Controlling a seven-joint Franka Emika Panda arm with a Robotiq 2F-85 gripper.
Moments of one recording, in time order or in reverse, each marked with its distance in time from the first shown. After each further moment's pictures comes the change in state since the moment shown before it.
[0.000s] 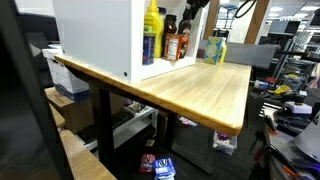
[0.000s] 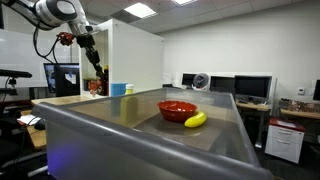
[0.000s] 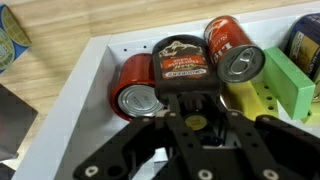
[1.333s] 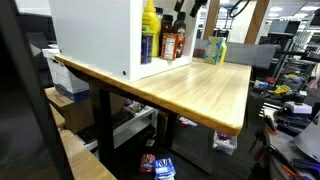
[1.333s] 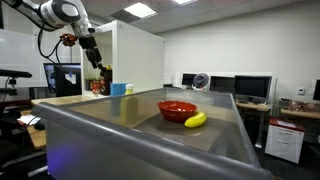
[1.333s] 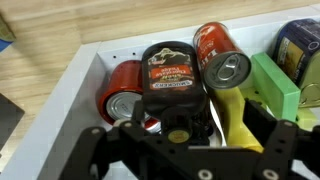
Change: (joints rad) arm 0.014 0.058 0.003 0.051 0.000 -0.014 -0.001
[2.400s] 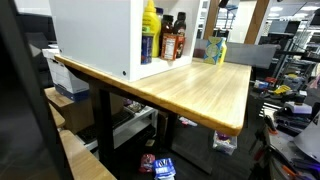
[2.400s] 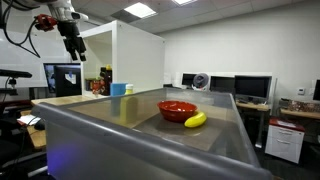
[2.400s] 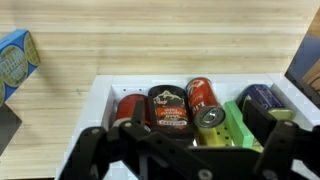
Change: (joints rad) arm 0.106 -0.309 -0.127 -0.164 0.140 -0.175 -0.289
